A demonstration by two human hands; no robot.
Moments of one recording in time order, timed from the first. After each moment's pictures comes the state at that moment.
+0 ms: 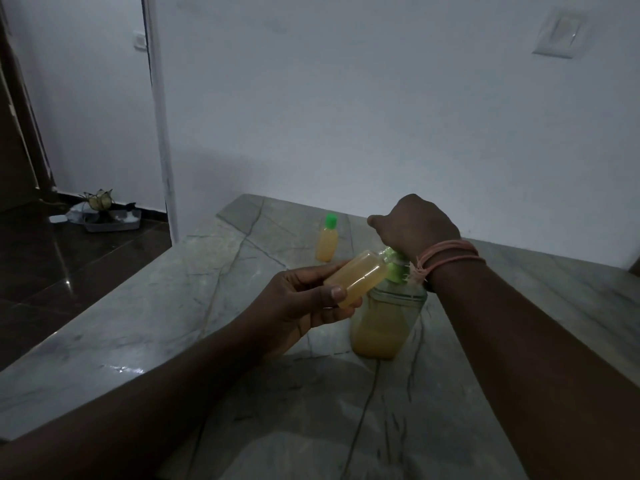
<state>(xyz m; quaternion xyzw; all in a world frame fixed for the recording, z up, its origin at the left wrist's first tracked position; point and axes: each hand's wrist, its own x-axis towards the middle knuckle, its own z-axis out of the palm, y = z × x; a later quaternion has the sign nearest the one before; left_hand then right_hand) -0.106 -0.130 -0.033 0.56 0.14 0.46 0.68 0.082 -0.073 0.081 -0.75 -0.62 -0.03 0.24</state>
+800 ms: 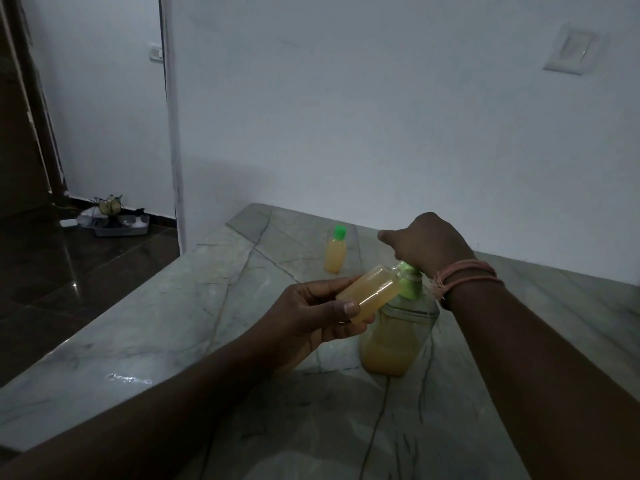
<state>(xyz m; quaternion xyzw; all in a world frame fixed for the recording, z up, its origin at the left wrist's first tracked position) -0.104 -0.133 -0.029 0.56 0.14 0.46 0.68 0.087 -0.072 0.079 -0.75 -0.60 0.02 0.27</state>
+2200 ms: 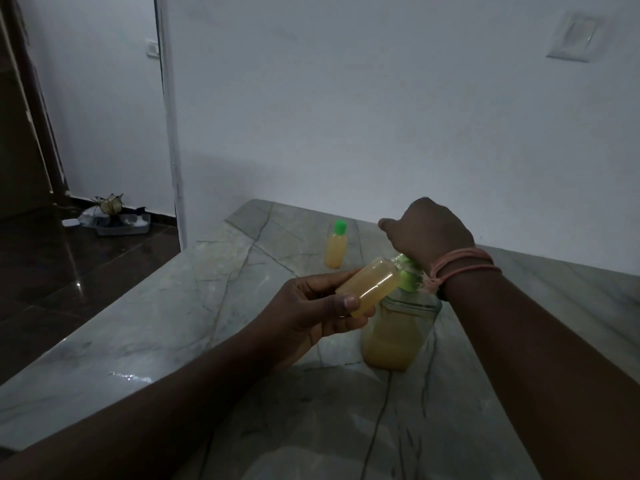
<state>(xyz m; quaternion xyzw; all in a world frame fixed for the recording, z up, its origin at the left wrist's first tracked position) -0.104 -0.130 -0.031 0.56 0.15 0.46 0.67 0.083 -0.069 0.079 -0.74 -0.62 -0.05 0.26</state>
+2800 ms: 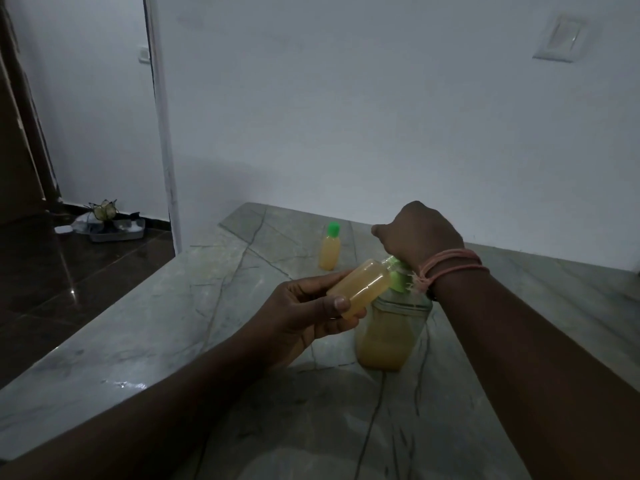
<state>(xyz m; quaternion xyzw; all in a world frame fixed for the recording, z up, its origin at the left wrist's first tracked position) -0.104 -0.133 -0.028 0.56 0.16 0.46 0.67 0.083 -0.071 0.077 -0.75 -0.60 -0.04 0.27</state>
